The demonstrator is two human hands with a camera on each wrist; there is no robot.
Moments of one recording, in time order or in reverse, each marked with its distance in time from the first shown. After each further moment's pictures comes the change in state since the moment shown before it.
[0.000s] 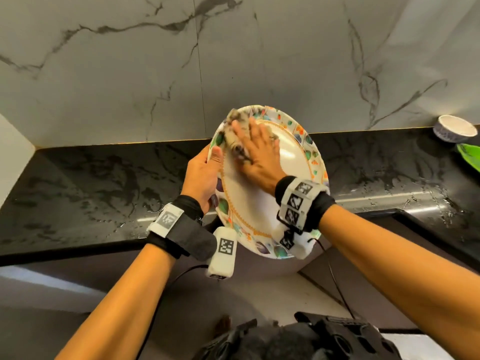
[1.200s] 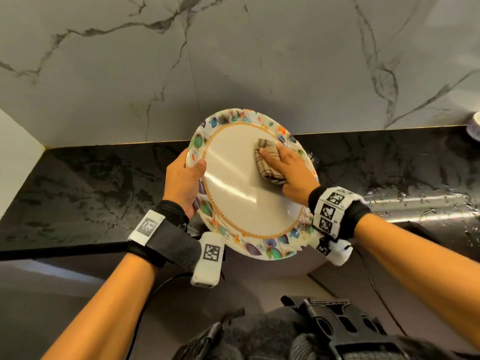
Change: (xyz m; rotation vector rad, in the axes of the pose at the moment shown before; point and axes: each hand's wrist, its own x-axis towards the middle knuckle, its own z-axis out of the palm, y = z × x) left_hand 0.003 0.006 0.011 0.101 0.207 -0.031; right_hand -0.012 0.097 -0.021 -0.141 -0.227 0.013
